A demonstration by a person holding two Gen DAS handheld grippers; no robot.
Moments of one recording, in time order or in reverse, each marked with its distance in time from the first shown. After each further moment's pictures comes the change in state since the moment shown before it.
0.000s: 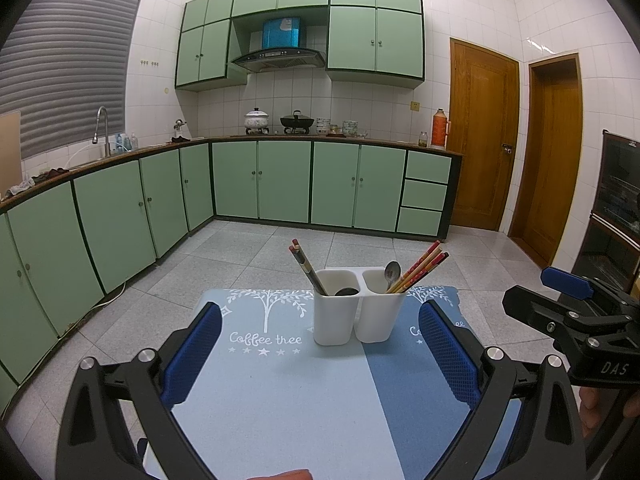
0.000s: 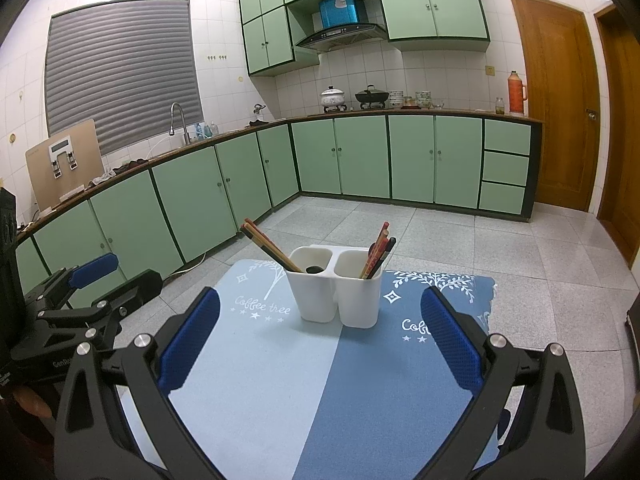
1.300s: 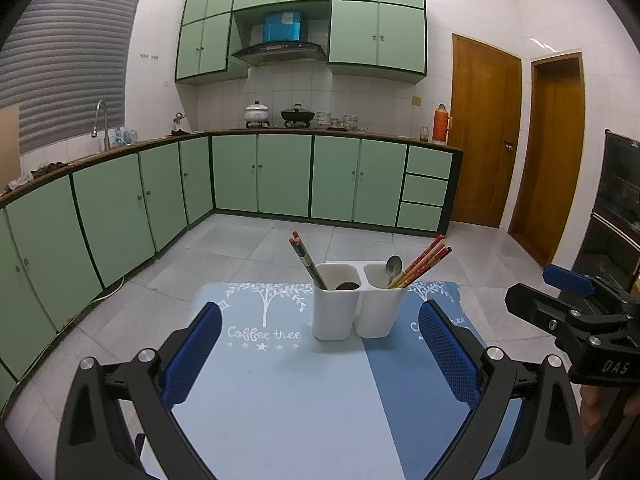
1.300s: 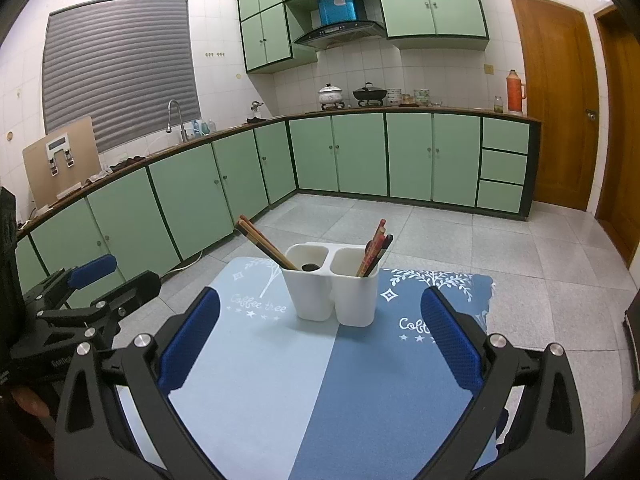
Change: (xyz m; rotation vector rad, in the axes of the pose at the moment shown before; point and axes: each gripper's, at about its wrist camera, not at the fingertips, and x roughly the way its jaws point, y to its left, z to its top) left arm 0.008 0.008 -0.009 -0.012 0.024 0.002; right arm 0.003 -0.004 -0.002 0.003 0.008 -0.002
